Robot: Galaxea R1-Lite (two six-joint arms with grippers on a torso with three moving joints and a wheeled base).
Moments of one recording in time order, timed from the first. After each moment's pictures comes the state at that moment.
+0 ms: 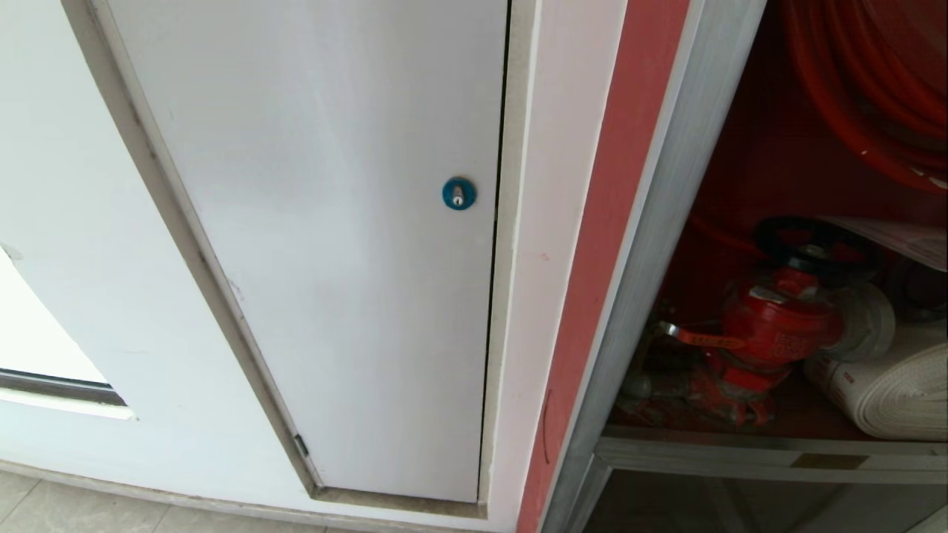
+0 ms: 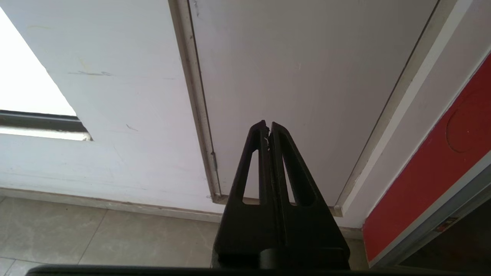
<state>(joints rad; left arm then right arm) 0.01 0.00 0.00 0.00 -0.01 -0.01 0.41 1.02 -1.10 0.55 -1.20 -0.90</state>
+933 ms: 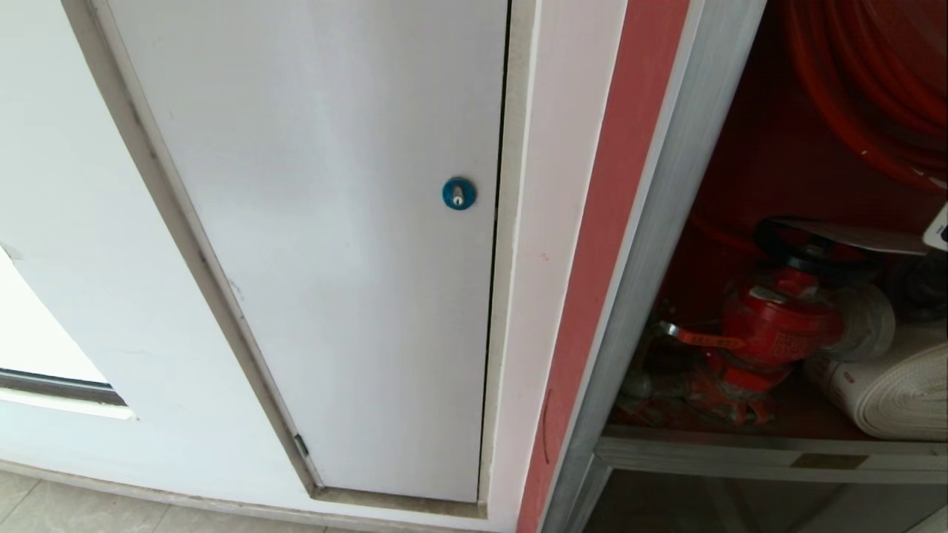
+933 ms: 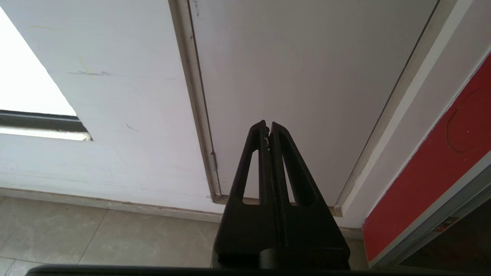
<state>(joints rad) 0.01 0.00 0.00 0.00 -0.01 -0.01 0.23 1.19 -1.15 0.43 -1.06 -0.97</state>
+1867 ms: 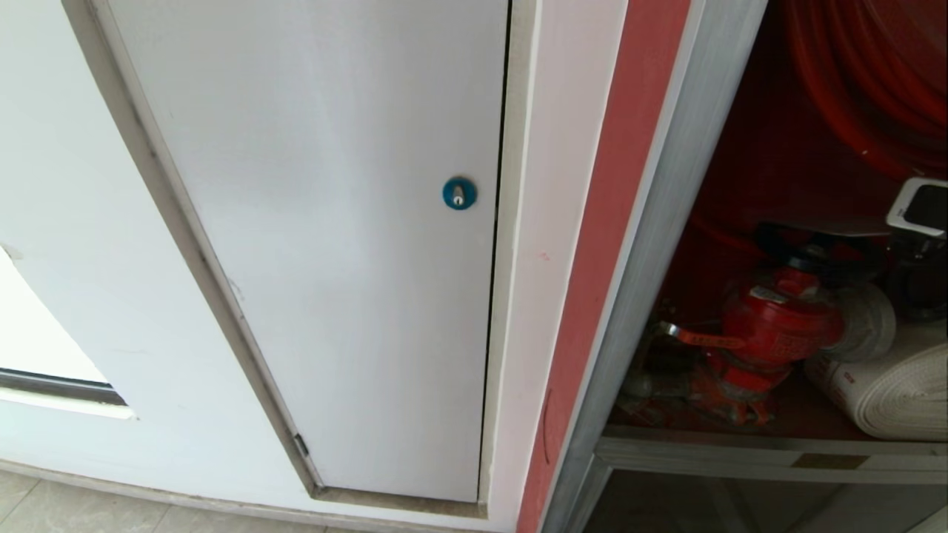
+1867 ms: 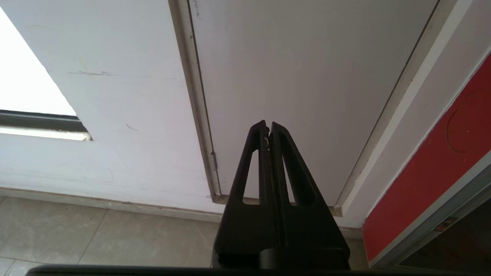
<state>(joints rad) 0.01 0.00 0.00 0.00 -0.01 -0.01 -0.19 1.33 -1.08 -0.04 -0.46 -1.36</state>
